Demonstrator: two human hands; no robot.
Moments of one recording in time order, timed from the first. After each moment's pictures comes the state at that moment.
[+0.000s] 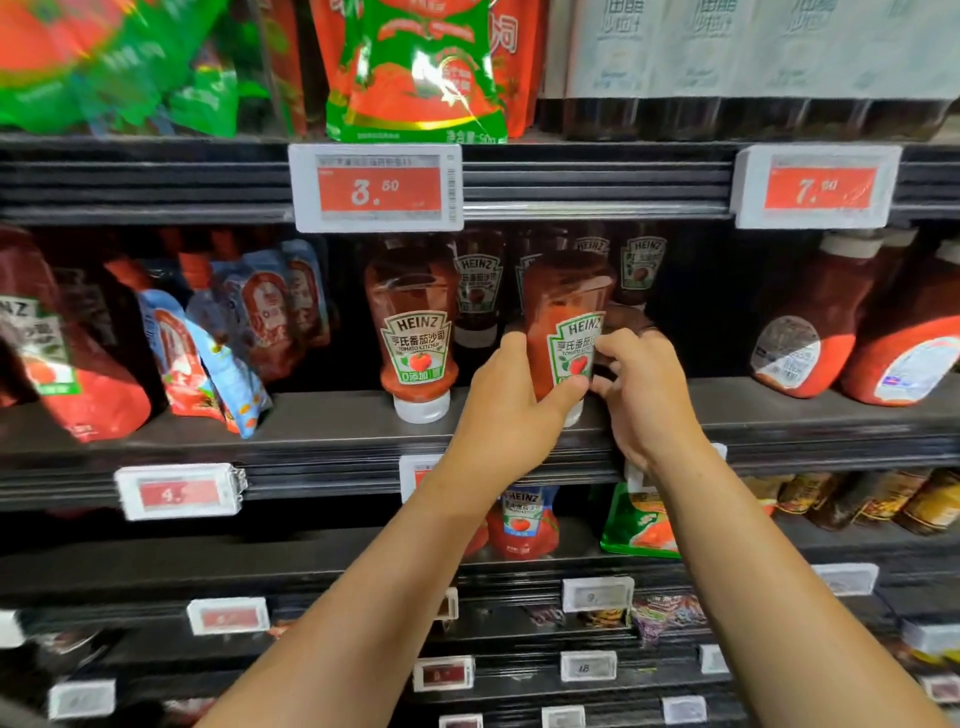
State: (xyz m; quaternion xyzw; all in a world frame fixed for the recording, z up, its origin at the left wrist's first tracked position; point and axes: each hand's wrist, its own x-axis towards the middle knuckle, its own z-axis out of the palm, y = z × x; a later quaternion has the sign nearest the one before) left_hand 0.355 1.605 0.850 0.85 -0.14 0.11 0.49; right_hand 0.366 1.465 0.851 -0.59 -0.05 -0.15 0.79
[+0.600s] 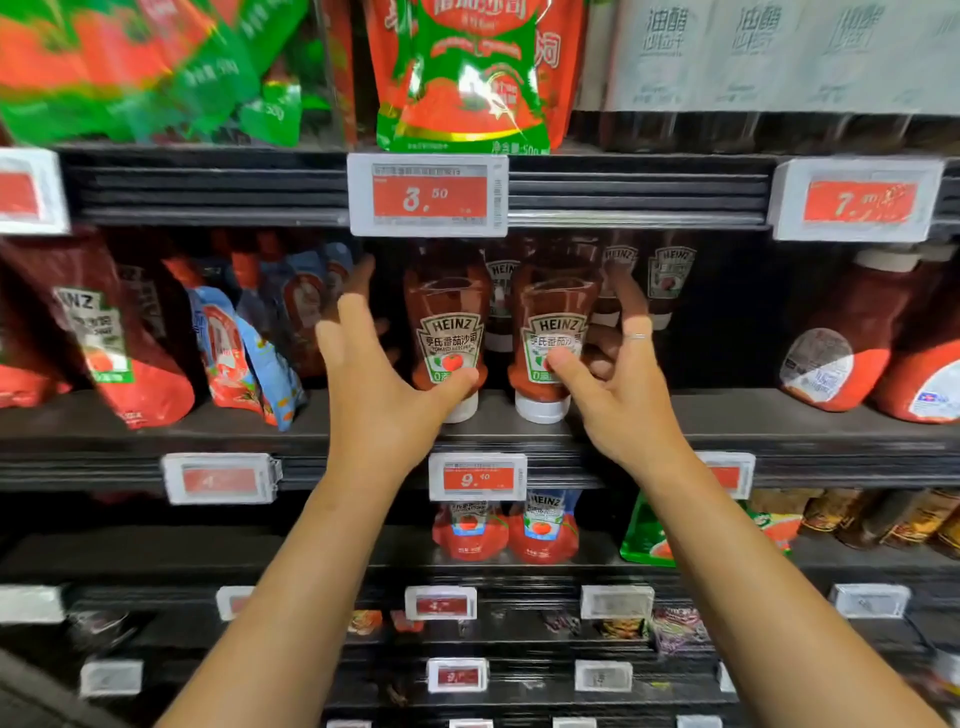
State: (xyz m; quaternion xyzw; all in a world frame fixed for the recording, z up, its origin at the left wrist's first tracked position) left_hand 0.343 1.706 0.858 0.81 -0.03 0.34 0.47; right_hand 0.360 1.494 0.846 -0.75 -0.15 -0.22 0.61
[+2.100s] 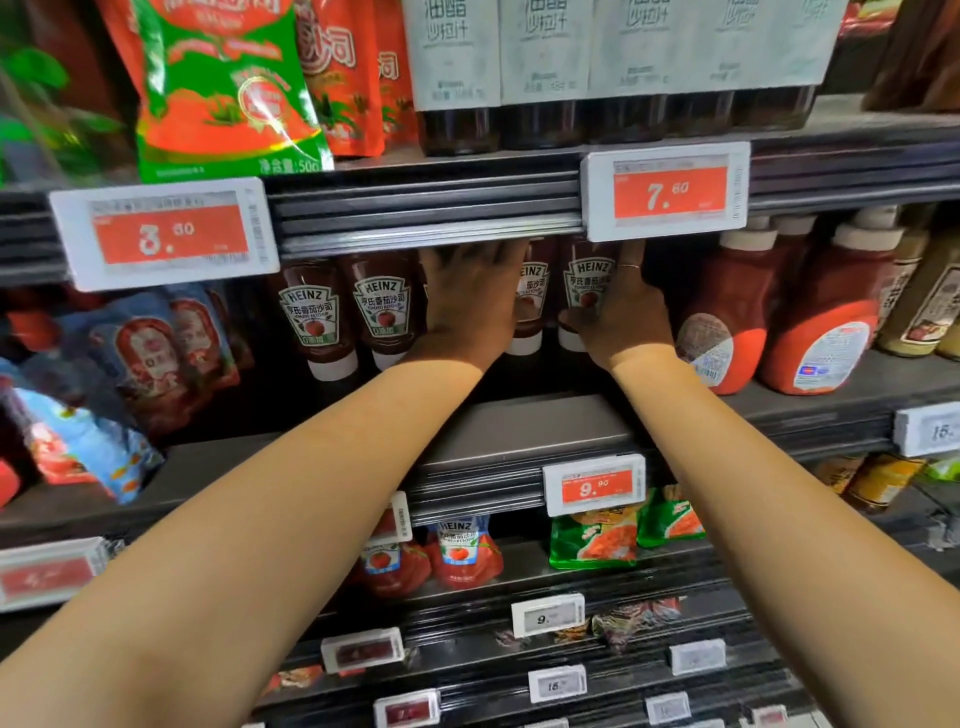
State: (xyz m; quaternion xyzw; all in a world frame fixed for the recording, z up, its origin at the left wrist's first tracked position) left_hand 0.479 1.529 0.892 0.90 -0.21 0.38 0.01; right_hand 0.452 1.360 0.865 -0.88 0.10 -0.30 0.35
